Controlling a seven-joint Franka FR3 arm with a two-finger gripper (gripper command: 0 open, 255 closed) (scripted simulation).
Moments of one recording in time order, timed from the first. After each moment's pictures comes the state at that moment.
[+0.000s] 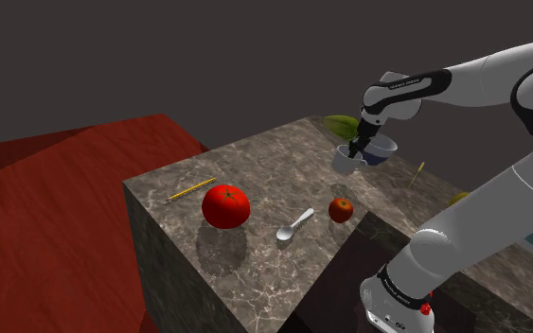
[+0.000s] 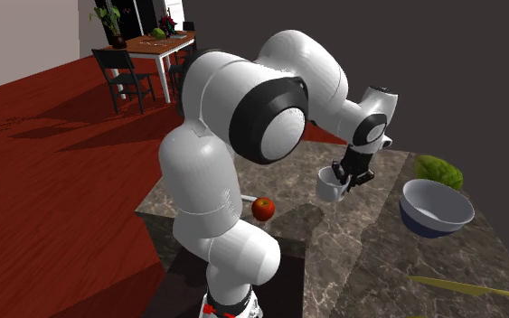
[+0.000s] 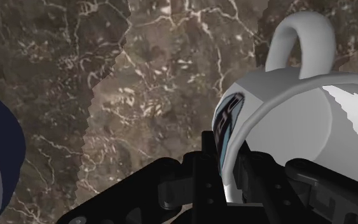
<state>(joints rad) -0.24 -0.17 -0.42 -2.35 -0.04 2.16 -0.53</state>
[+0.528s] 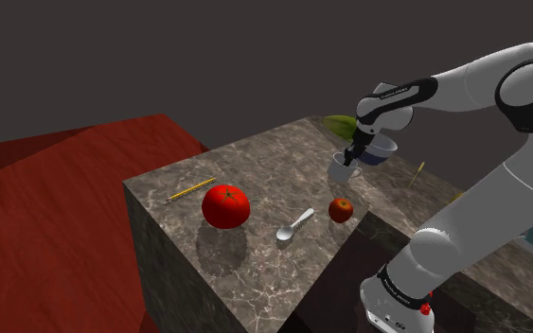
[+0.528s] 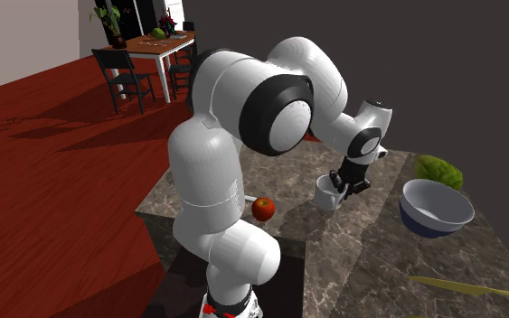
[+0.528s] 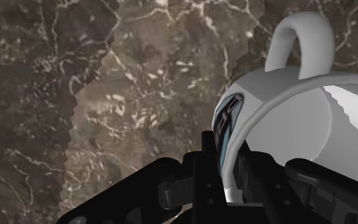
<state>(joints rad) -0.23 -0.10 -0.43 -2.39 0.00 2.27 -0.56</state>
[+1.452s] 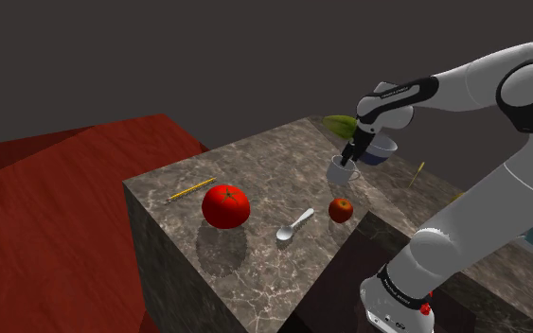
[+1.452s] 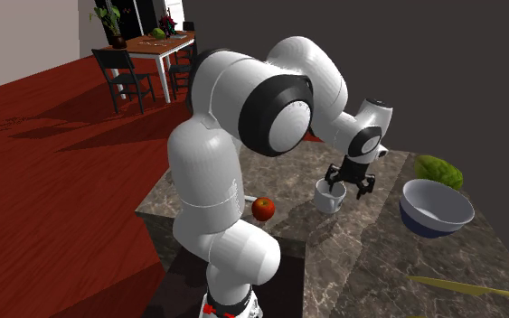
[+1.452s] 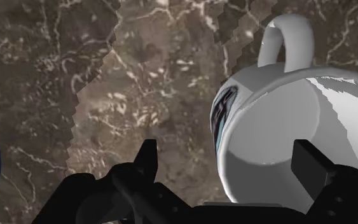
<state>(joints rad) -0.23 -0.10 -0.43 -2.39 -0.01 2.26 -0.56</state>
